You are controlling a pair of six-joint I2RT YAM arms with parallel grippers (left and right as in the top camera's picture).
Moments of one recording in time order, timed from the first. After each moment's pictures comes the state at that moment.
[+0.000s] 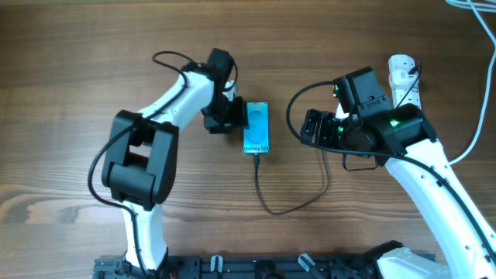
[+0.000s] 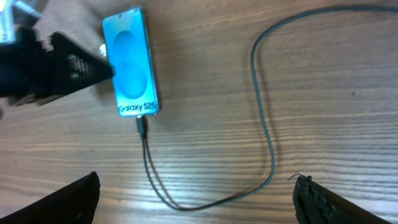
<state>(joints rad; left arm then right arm) -0.35 2.11 1.49 -0.91 0.34 -0.42 0.38 1.34 1.23 -1.09 -0.08 0.56</state>
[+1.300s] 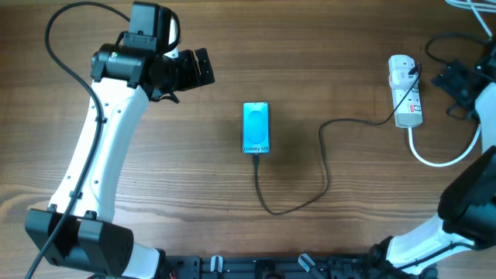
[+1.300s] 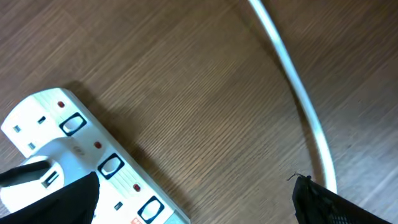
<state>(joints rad) -0.19 1.66 1.64 -1.07 0.13 -0.42 -0.47 1.85 1.41 -0.63 0.12 0.31</state>
